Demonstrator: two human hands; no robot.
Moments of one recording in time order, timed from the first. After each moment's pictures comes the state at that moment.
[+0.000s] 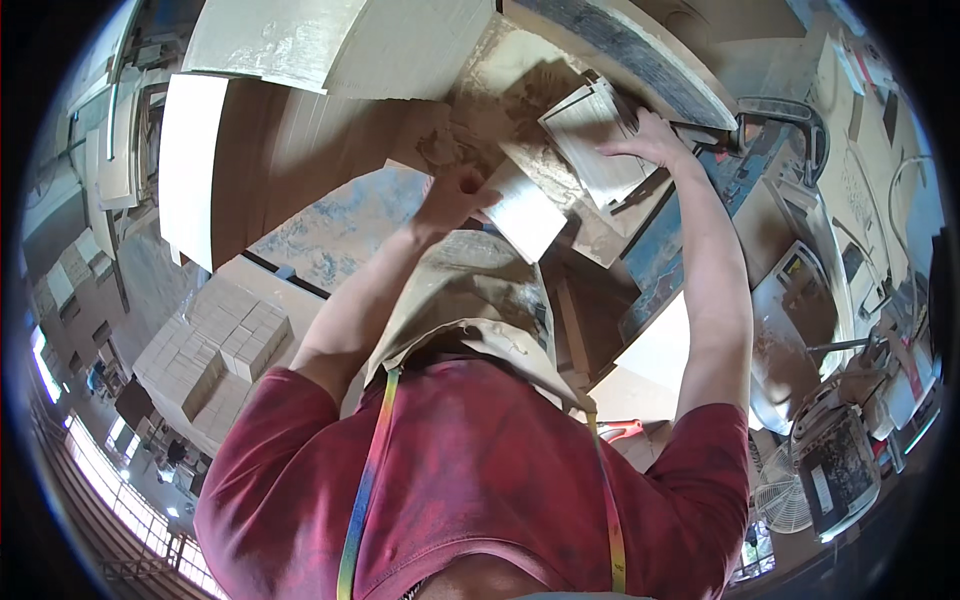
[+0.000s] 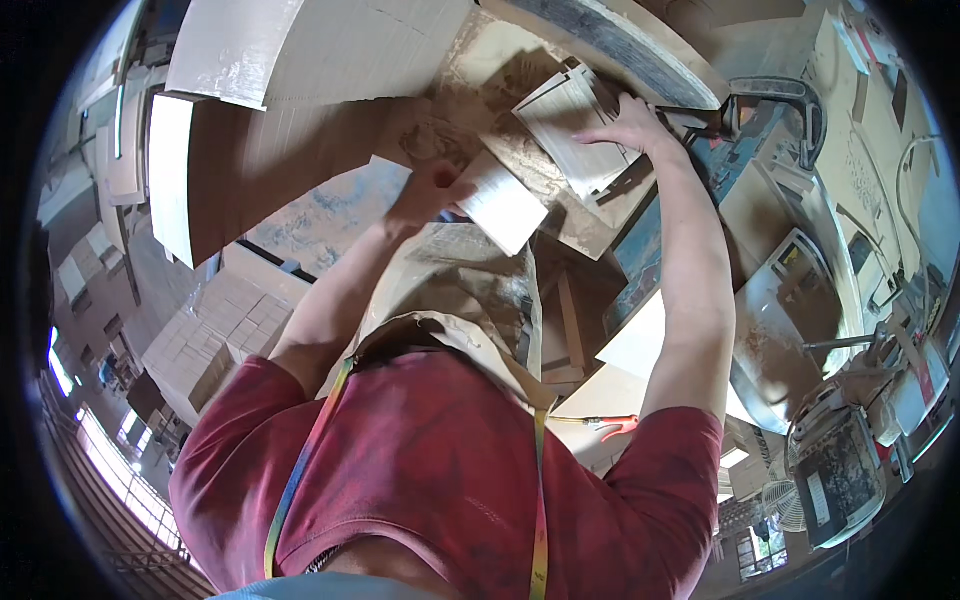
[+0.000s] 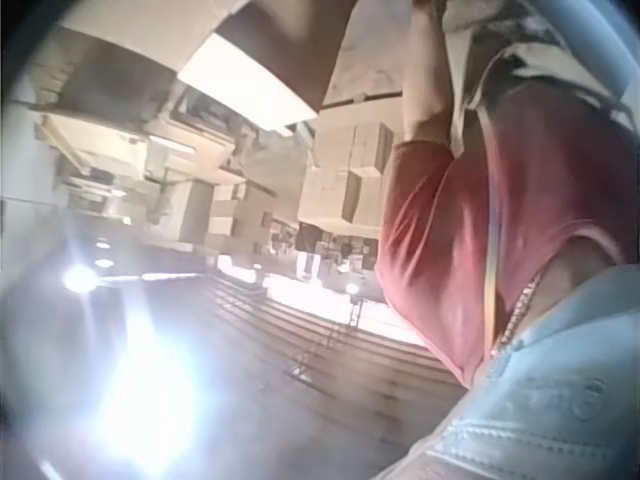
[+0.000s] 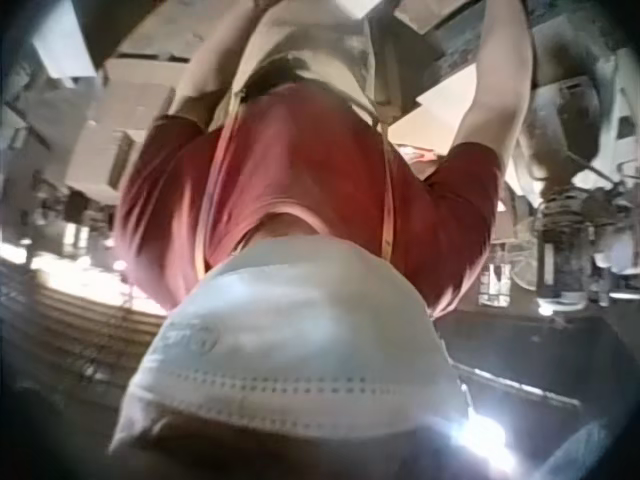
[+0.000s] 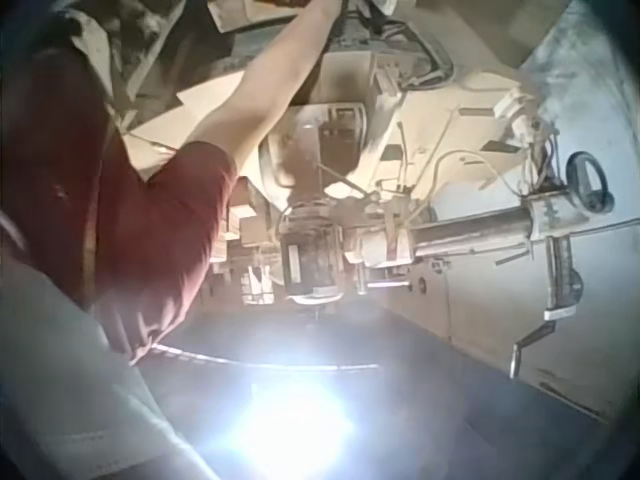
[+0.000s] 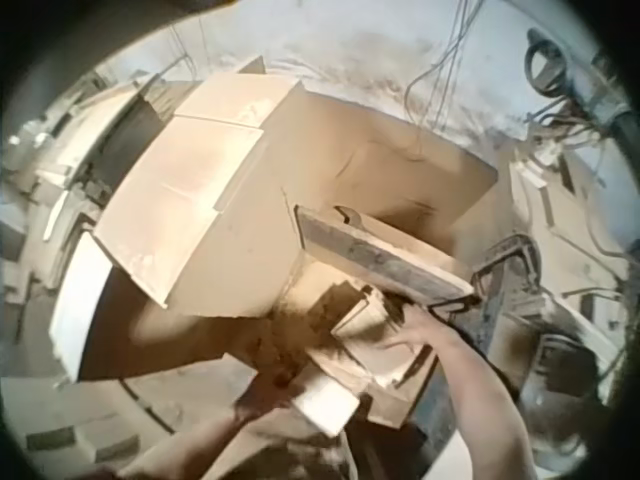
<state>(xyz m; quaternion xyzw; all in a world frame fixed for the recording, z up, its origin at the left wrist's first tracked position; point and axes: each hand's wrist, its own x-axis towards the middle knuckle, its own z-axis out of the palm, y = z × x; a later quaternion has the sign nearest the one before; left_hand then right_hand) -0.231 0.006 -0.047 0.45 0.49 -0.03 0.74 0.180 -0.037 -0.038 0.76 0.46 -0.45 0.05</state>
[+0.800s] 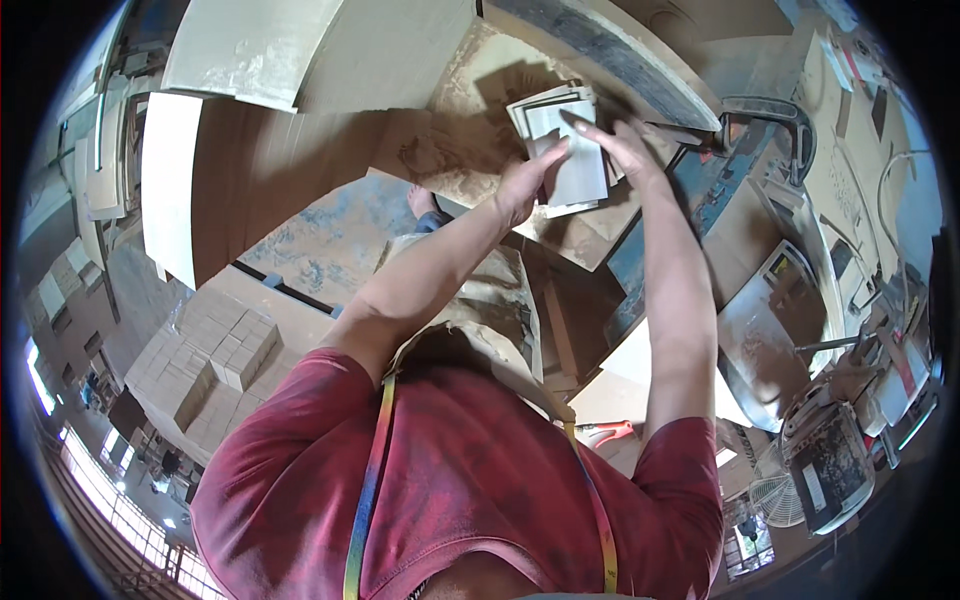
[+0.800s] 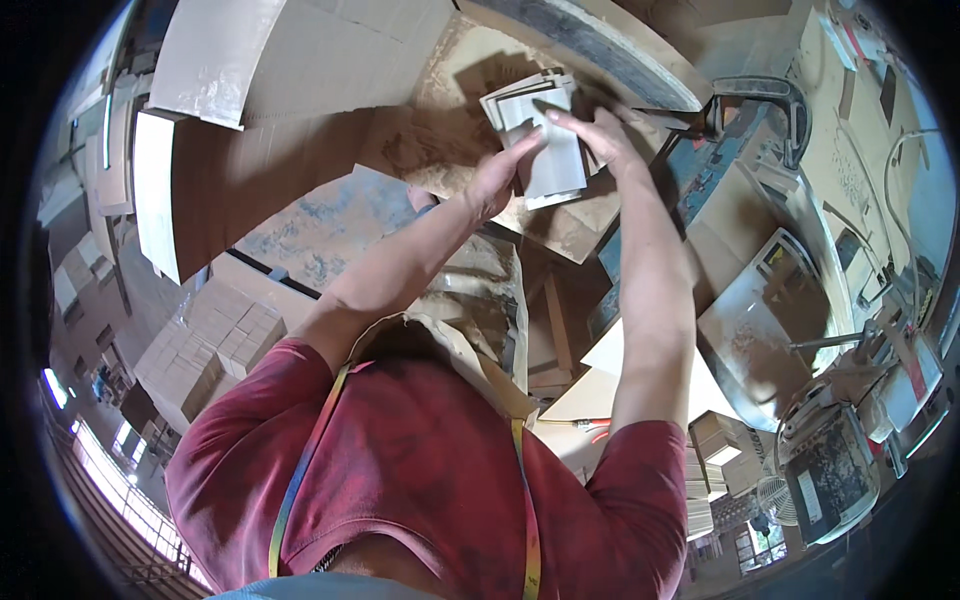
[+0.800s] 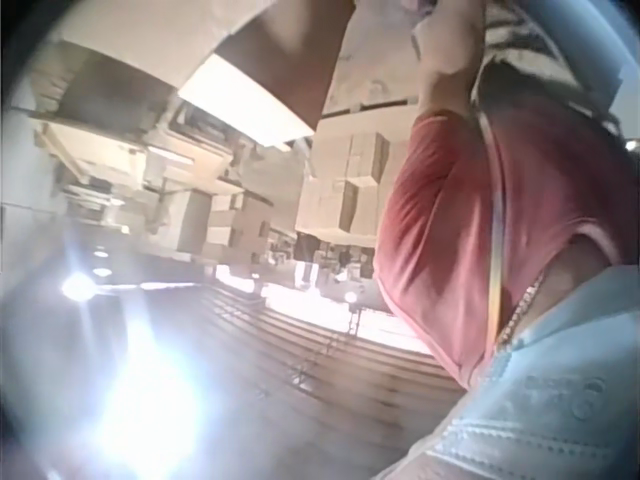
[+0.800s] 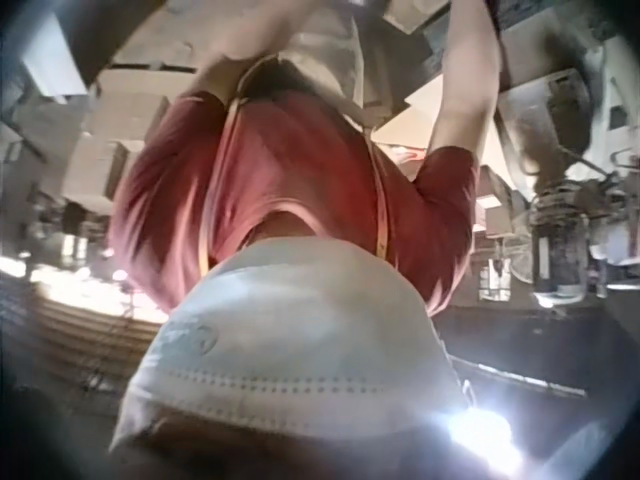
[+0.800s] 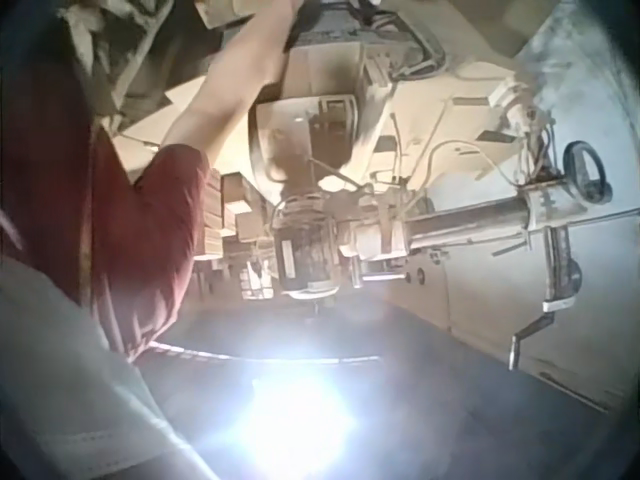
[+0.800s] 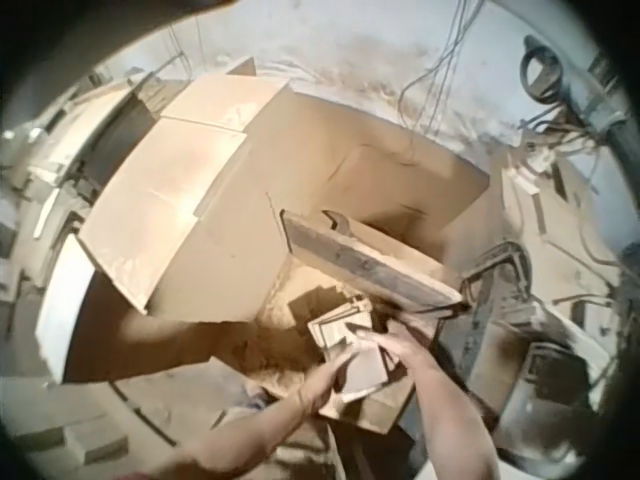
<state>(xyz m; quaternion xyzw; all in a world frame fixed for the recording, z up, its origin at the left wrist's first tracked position) -0.080 -0.027 -0.048 0.22 0.46 0.12 0.85 0.152 -0.061 -0.111 0.82 0.19 -0.50 -0.20</state>
